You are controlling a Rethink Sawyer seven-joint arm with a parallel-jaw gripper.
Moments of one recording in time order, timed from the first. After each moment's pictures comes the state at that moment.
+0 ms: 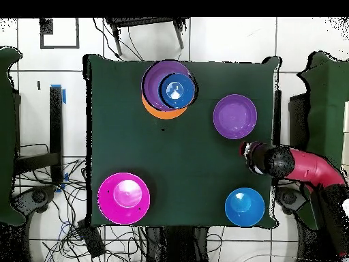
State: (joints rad) arm -0.98 -0.50 0.42 1.57 -0.65 0.58 1.82
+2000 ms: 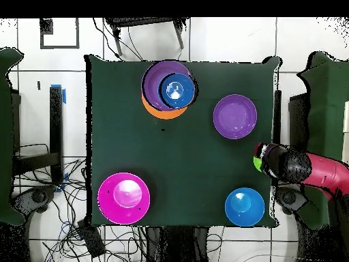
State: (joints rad) arm -0.98 -0.57 0.37 1.56 -0.65 0.58 1.82
